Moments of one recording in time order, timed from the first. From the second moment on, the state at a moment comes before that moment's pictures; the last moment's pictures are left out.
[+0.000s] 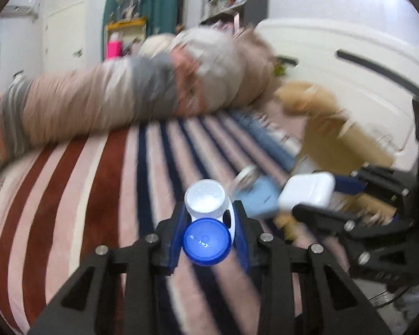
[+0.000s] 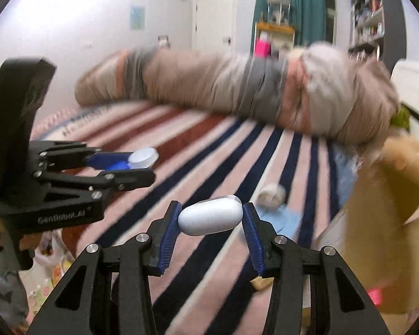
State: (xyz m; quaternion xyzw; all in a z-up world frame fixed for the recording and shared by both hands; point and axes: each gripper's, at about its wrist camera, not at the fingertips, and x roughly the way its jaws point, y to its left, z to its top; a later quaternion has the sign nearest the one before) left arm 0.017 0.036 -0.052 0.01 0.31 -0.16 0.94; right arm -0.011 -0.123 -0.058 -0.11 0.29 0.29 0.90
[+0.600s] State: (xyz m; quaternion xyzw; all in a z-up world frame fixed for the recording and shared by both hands) left arm 0.095 -0.196 0.005 0.06 0.41 -0.36 0.83; right arm 0.022 -0.318 -0.039 -0.03 0.34 0.20 0.92
